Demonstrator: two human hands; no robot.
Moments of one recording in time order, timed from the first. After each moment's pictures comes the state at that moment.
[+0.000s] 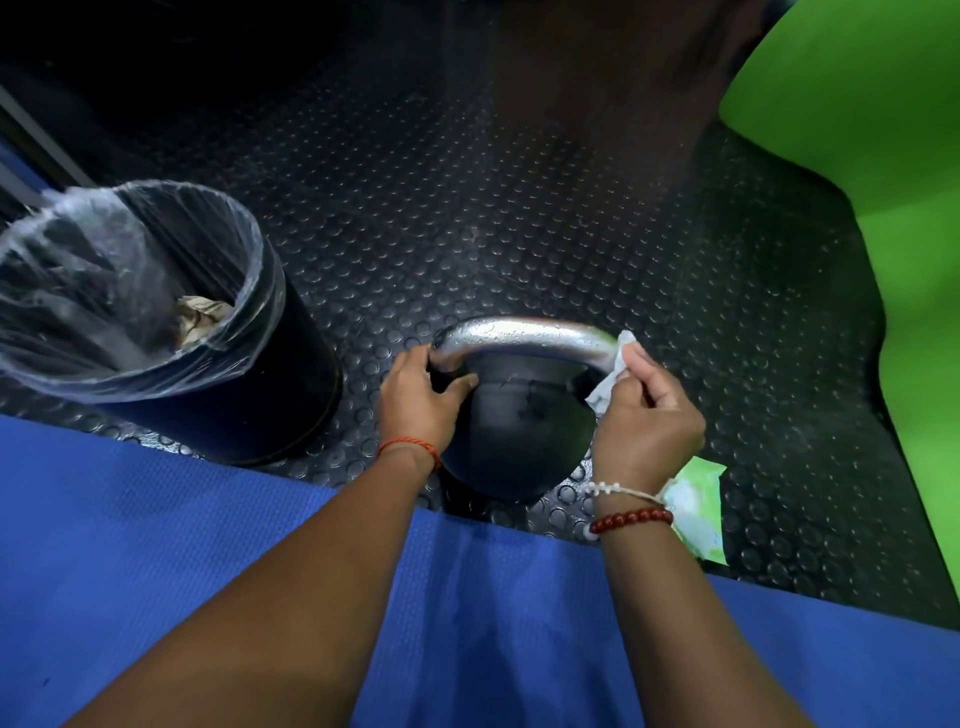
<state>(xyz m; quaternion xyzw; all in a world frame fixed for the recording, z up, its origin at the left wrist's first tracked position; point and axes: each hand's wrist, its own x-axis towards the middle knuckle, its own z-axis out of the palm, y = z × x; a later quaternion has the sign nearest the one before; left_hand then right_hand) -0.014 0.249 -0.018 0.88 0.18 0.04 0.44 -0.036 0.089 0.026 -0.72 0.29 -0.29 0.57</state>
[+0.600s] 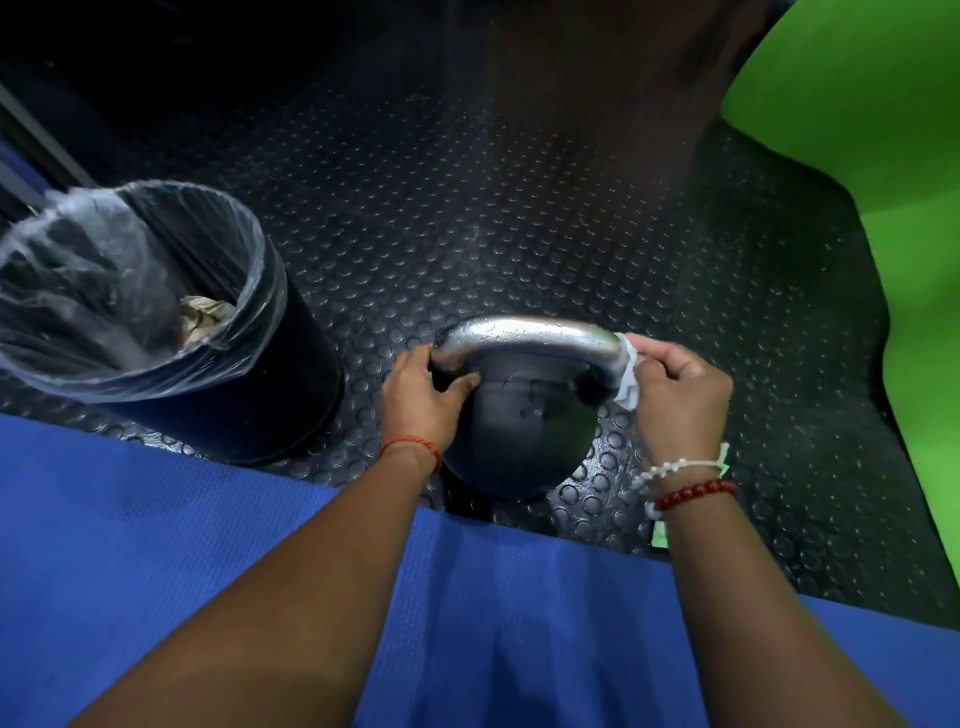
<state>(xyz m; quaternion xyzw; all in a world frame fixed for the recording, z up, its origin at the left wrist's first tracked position) -0.015 0.249 -0.017 0.88 0.18 0.04 0.44 -0.018 0.049 0.034 -0.78 0.26 -0.12 0.56</state>
